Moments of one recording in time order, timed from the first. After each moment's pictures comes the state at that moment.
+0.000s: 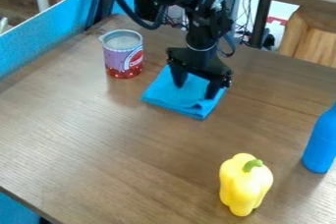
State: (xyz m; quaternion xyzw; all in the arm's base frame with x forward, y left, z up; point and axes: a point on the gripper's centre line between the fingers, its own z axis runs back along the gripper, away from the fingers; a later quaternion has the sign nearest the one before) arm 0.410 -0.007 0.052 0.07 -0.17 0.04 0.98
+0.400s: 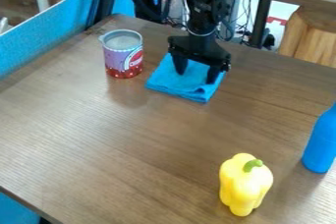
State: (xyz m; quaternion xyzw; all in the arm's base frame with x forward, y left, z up) arm 0.444 0.017 0.056 0.07 -0.17 0.08 0.98
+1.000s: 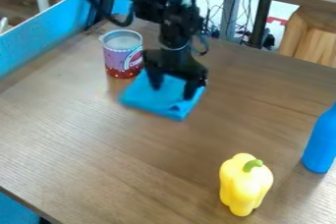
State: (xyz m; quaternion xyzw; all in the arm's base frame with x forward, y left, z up) arm 0.374 0.019 0.051 0.06 -0.14 0.08 0.99
